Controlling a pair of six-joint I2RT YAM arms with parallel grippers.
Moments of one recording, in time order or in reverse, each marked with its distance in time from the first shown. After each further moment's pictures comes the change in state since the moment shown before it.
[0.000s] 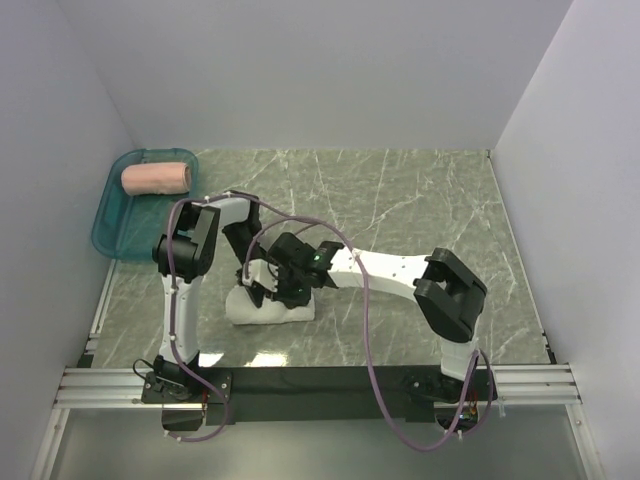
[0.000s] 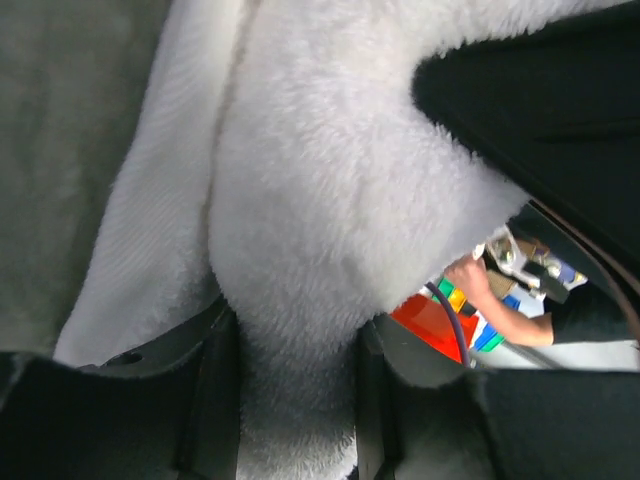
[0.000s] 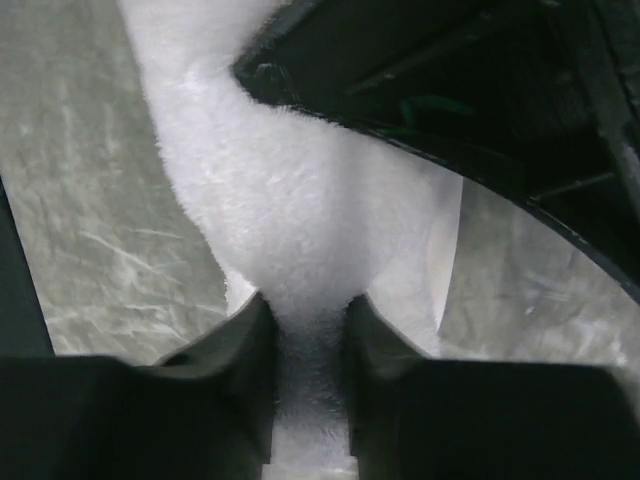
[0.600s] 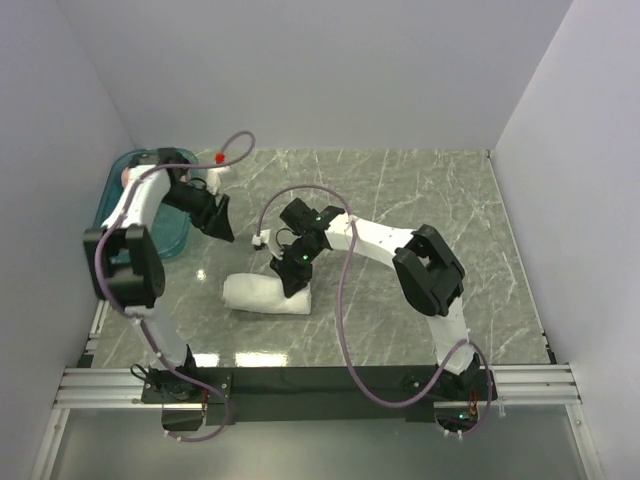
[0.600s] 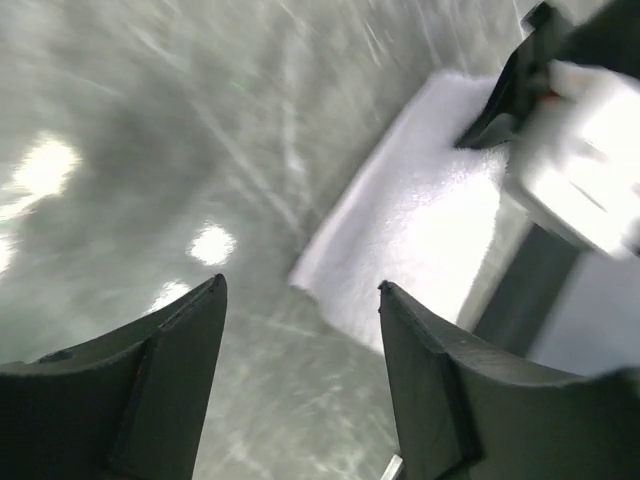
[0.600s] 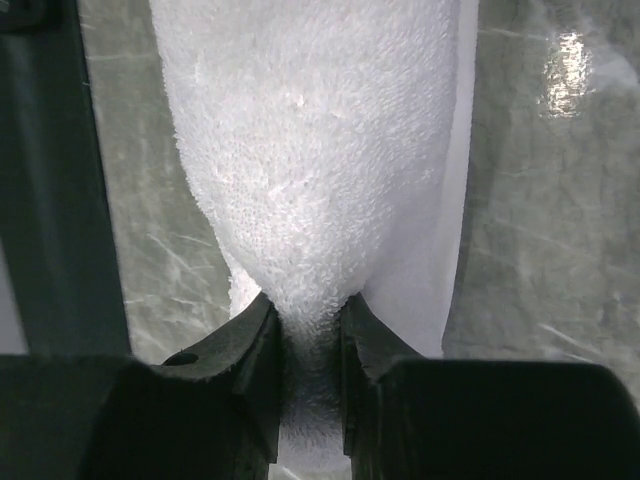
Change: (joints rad) left arm 0.354 -0.316 0.157 0.211 0.110 0.011; right arm -0.200 0.191 0.230 -0.187 -0.414 0.006
